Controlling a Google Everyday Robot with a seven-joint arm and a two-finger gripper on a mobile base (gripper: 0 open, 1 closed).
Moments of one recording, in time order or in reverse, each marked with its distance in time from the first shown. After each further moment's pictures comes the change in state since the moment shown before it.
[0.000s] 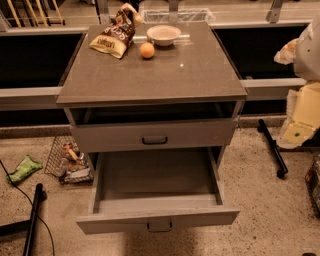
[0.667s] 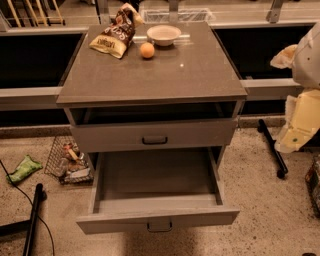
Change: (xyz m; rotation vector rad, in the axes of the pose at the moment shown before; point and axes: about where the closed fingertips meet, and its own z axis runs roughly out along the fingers) arm -0.002 0.002 0.011 -0.003 -0.044 -0.030
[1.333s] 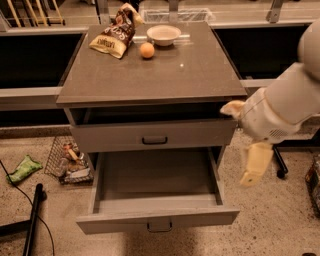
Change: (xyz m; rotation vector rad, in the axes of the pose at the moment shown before) arm -0.023 0.043 0.117 -0.152 -0.166 -0.168
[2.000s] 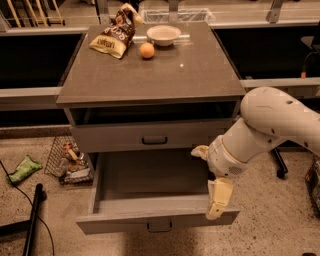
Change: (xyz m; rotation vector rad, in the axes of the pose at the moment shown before) arm -0.001 0.039 0.140 -0.233 -0.111 0.010
